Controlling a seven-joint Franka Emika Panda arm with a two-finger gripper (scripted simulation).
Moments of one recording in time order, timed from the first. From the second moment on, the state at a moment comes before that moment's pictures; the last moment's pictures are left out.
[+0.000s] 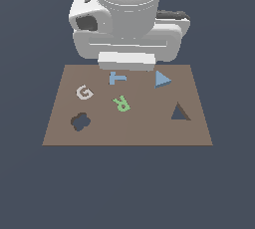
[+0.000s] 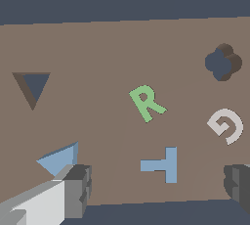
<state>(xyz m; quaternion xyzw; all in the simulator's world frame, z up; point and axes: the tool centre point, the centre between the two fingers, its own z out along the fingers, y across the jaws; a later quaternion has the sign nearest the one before) -0.019 0.000 0.158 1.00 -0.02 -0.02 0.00</state>
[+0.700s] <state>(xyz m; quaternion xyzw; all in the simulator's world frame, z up) -0.019 0.018 0.142 1.00 0.05 -0.01 0.00</state>
